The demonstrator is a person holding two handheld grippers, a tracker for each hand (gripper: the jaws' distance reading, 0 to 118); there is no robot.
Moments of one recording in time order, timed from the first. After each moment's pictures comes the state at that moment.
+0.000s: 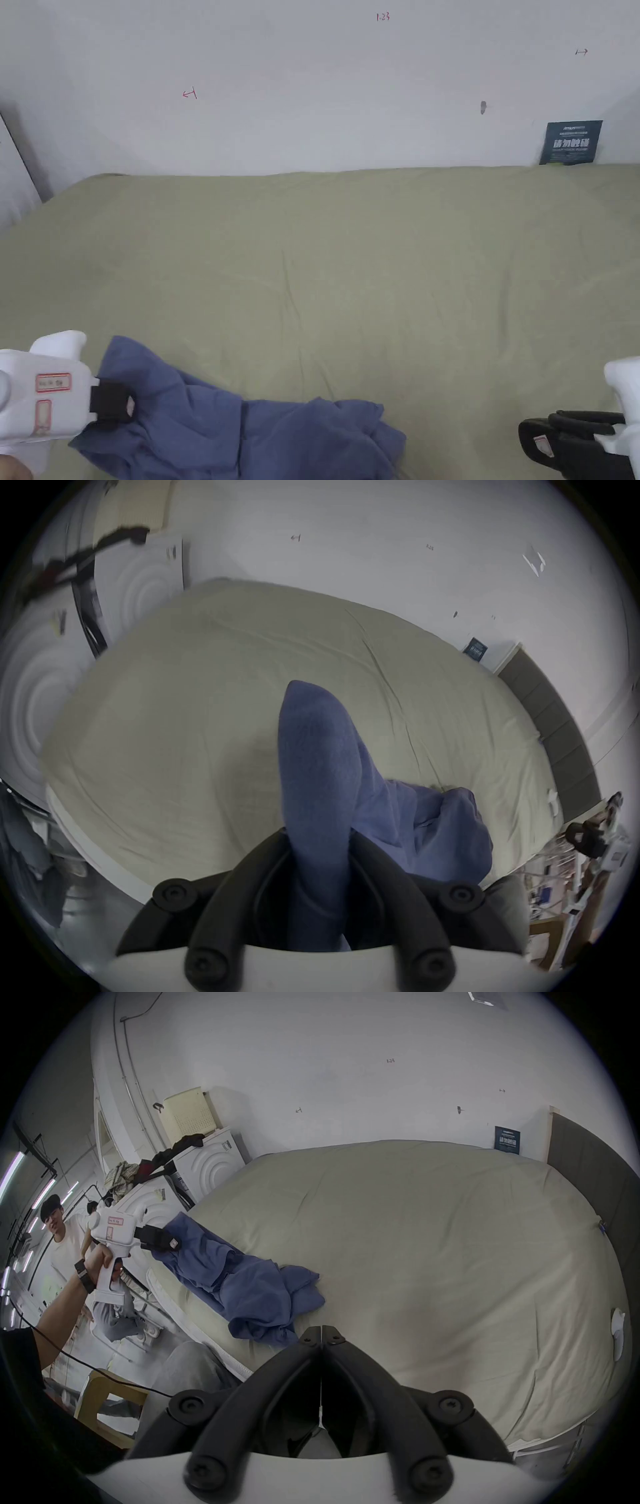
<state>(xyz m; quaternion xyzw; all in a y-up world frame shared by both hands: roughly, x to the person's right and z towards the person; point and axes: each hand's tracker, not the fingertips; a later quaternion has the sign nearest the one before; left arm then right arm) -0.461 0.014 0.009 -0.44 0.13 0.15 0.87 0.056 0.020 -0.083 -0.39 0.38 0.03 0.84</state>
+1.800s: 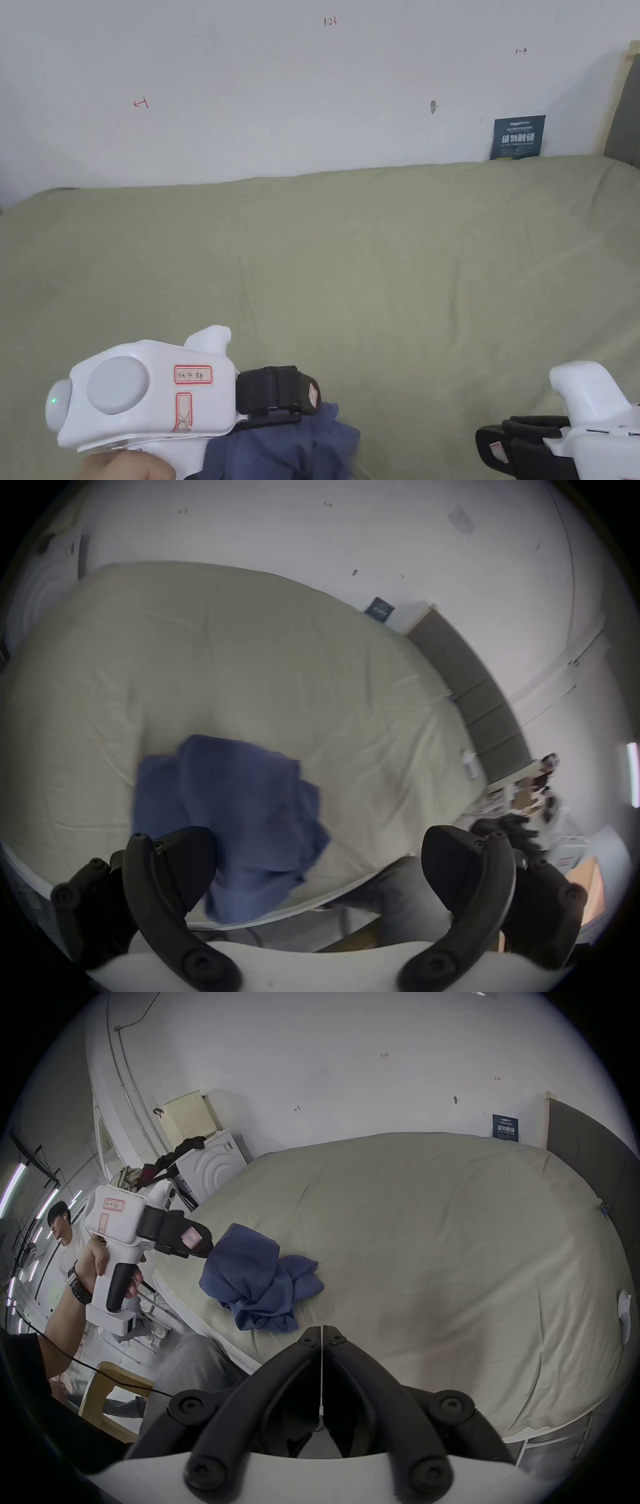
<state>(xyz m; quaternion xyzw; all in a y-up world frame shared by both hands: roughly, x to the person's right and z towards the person) -0.313 0.007 -0.059 -0.44 -0.11 0.27 0.85 0.090 0.000 -0.082 -0.40 0.38 0.00 0.84</state>
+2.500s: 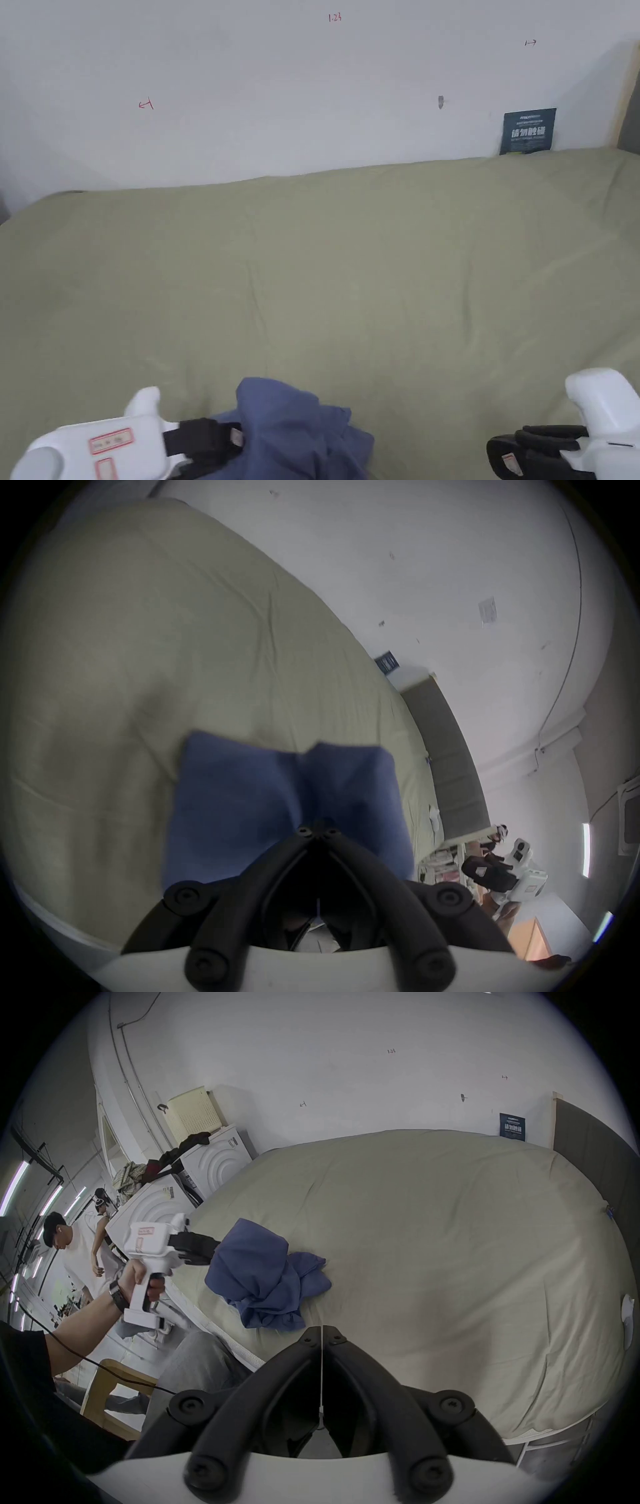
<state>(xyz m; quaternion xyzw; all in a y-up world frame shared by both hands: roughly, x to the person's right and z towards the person) -0.390 -0.090 -0.044 -0.40 -0.12 0.43 0.80 0.083 0.000 -0.083 -0.40 0.39 0.01 0.83</state>
